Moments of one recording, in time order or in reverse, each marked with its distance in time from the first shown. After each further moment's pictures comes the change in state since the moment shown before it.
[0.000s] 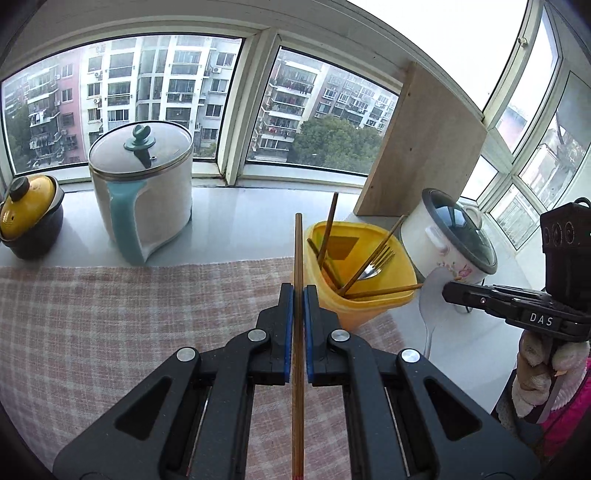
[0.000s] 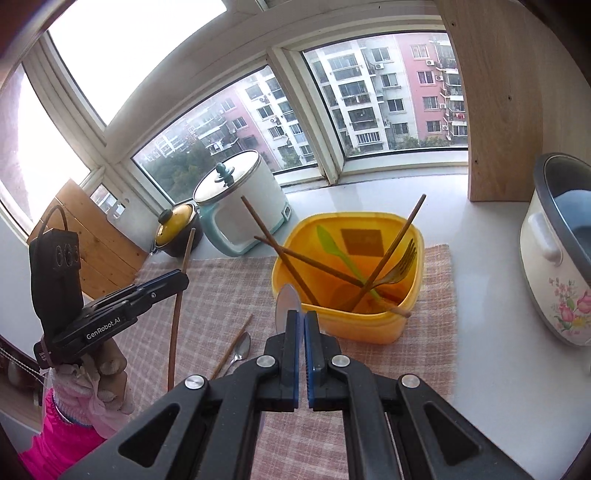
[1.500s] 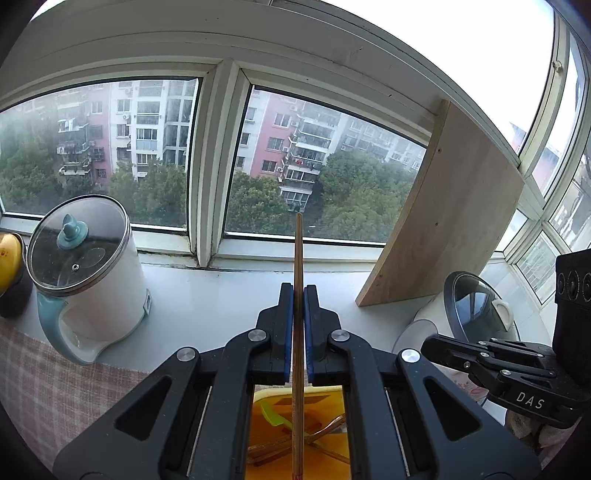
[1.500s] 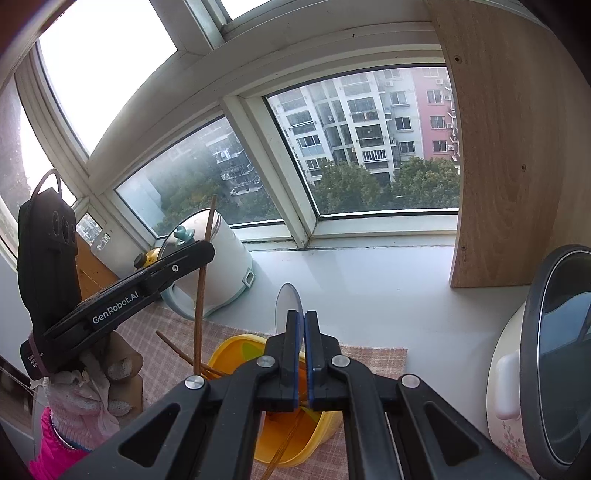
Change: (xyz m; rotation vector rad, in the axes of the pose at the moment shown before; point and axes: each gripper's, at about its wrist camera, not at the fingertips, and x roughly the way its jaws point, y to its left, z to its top) left arm 0.105 -0.057 0.112 -0.062 -0.135 0.105; right arm 0.020 -0.057 0.100 -0.052 -0.055 -0.005
